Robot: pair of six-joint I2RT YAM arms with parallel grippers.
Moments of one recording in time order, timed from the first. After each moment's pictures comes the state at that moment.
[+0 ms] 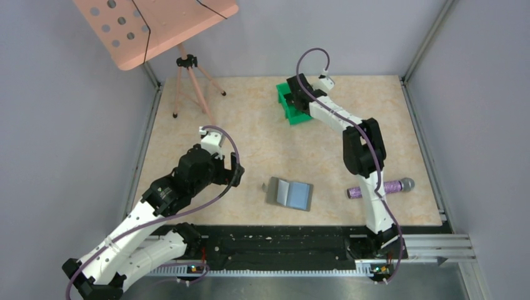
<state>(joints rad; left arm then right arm) -0.70 0.73 0.83 -0.63 -0.19 -0.33 0.50 2.27 1.95 -0.51 0.61 1.14</state>
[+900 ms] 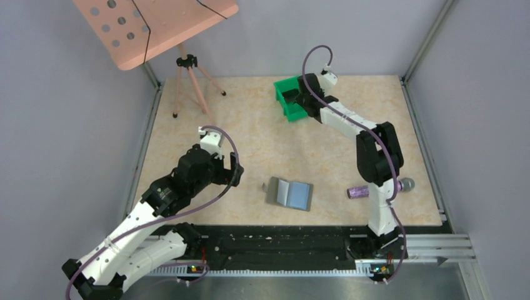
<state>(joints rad) -0.70 0.72 0.82 -0.63 -0.20 -0.33 0.47 2.08 1.67 -0.20 0.48 0.95</state>
